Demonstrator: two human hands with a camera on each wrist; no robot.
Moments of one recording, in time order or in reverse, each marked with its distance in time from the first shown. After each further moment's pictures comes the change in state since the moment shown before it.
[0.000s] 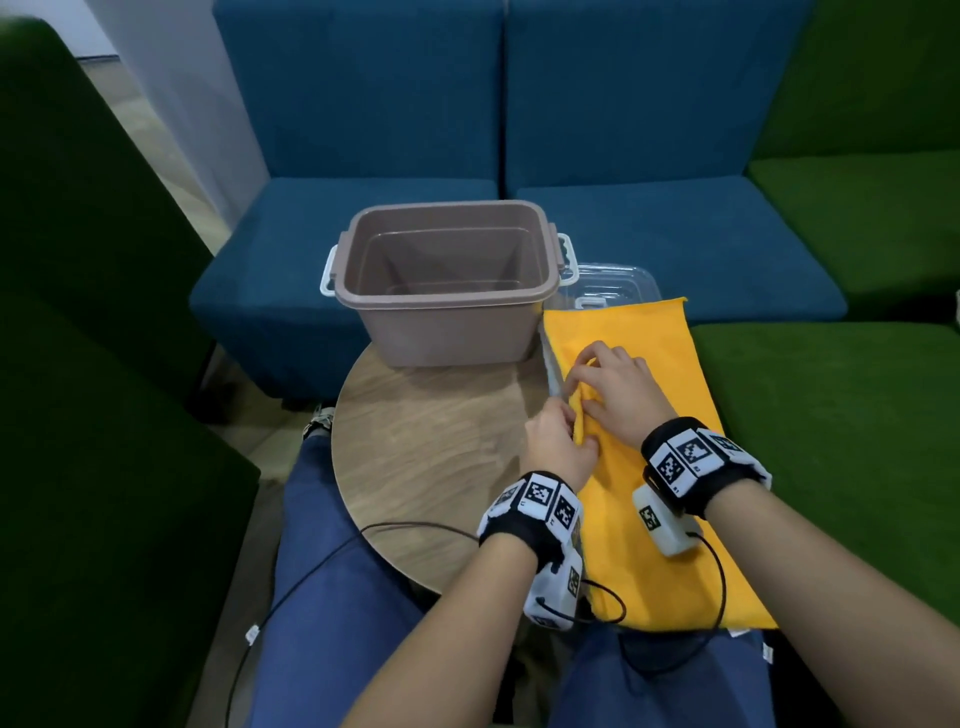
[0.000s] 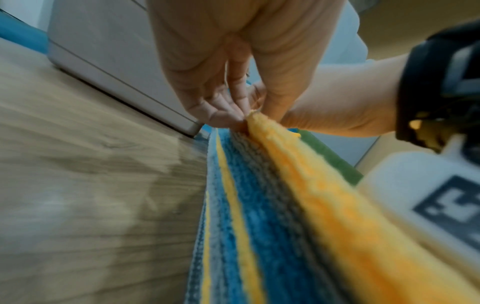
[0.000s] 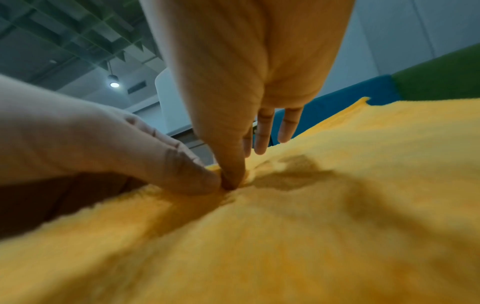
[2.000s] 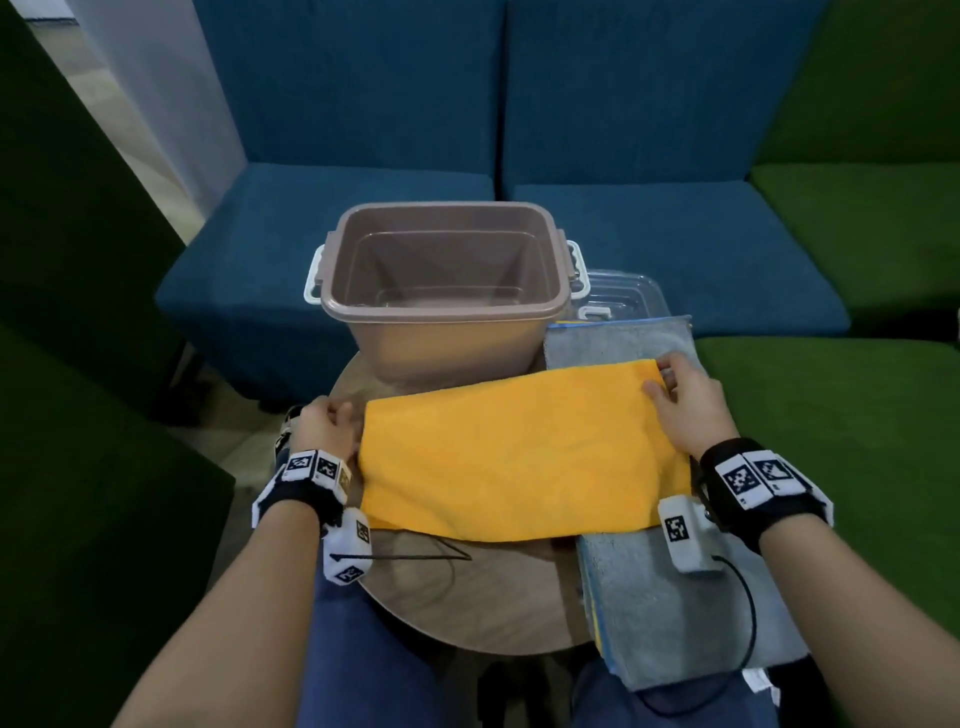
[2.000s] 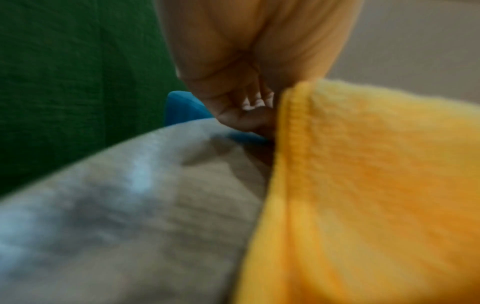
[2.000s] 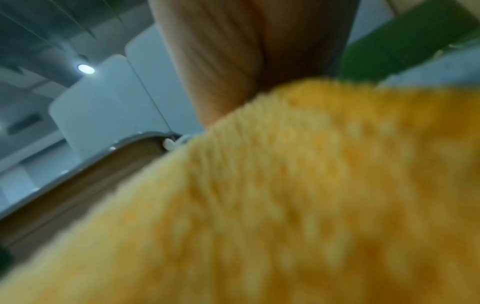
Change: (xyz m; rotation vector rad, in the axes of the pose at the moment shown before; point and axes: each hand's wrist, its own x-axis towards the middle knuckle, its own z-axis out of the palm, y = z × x) left_hand 0.095 -0.162 -0.173 0.137 0.362 -0.238; right_hand 0.008 0.054 0.006 0.441 0.167 0.501
